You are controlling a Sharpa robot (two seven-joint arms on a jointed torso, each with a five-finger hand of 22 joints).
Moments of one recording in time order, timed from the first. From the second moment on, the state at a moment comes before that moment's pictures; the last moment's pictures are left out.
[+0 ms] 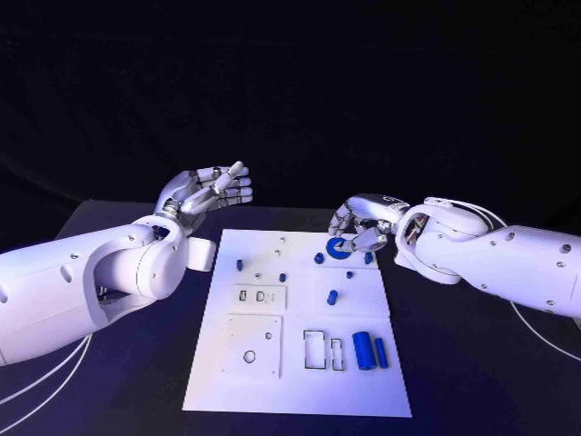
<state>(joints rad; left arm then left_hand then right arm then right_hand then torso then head) 1.23 -0.92 -0.04 1.62 -0.04 -0.45 0.44 1.42 0.13 -0.18 0.28 0.29 0.76 0.20 0.22 0.15 0.87 0.22 0.12 0.06 0.82 0.19 0.23 0.15 0.16 0.64 0.28 0.28 0.14 1.32 -0.71 -0.17 1.37 -1.38 -0.26 0.04 1.21 -0.17 0.44 -0.12 0.28 0.98 0.16 0.23 0.31 1.12 0.10 0.07 0.11 1.46 0.01 0.98 0.91 0.17 1.27 0.09 0.61 0.33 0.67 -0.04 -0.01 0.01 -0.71</state>
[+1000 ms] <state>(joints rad) 1.23 -0.94 -0.04 1.68 -0.04 -0.43 0.42 1.43 0.14 -0.20 0.28 0.33 0.71 0.19 0.21 0.14 0.85 0.24 0.09 0.06 0.80 0.20 0.23 0.15 0.16 0.65 0.29 0.28 0.13 1.29 -0.63 -0.17 1.33 -1.55 -0.25 -0.08 1.20 -0.21 0.51 -0.10 0.30 0.97 0.17 0.20 0.38 1.09 0.11 0.07 0.13 1.47 0.01 1.36 1.27 0.15 1.28 0.12 0.97 0.72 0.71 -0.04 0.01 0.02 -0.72</state>
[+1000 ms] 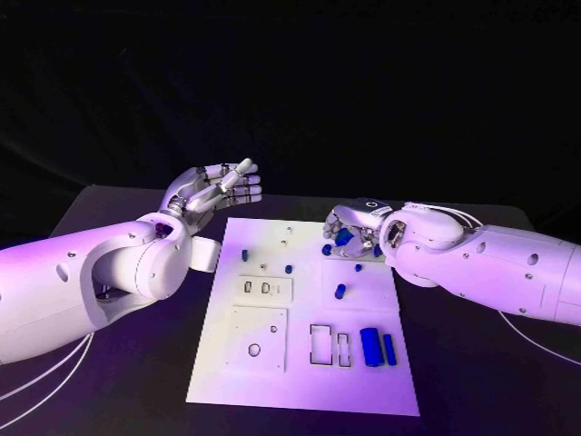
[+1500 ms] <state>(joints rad) 1.23 -0.93 -0.04 1.68 -0.01 -0.39 0.39 1.50 0.12 -0.14 0.23 0.49 0.66 0.18 0.30 0.15 0.84 0.24 0.14 0.06 0.78 0.20 0.30 0.17 0.16 0.66 0.28 0.27 0.11 1.28 -0.62 -0.17 1.32 -1.55 -0.24 -0.09 1.20 -0.21 0.51 -0.10 0.30 0.96 0.17 0.20 0.38 1.08 0.11 0.07 0.13 1.46 0.02 1.37 1.28 0.15 1.27 0.11 0.98 0.74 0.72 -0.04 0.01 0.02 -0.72</state>
